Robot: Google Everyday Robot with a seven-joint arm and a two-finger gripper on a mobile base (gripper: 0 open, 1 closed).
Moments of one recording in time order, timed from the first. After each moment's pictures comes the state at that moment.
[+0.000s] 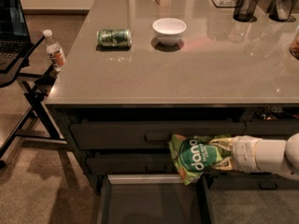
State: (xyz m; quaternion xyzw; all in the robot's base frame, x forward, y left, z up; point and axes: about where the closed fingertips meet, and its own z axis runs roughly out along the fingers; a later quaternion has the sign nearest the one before) arm 0.473 -0.221 0.660 -0.71 0.58 -0.03 0.41
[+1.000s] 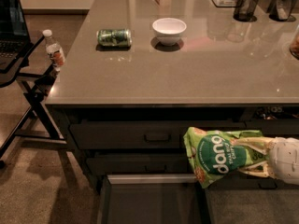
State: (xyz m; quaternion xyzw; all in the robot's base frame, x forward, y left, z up) arm 0.413 -0.258 0.761 -0.69 0.55 -0.05 0.47
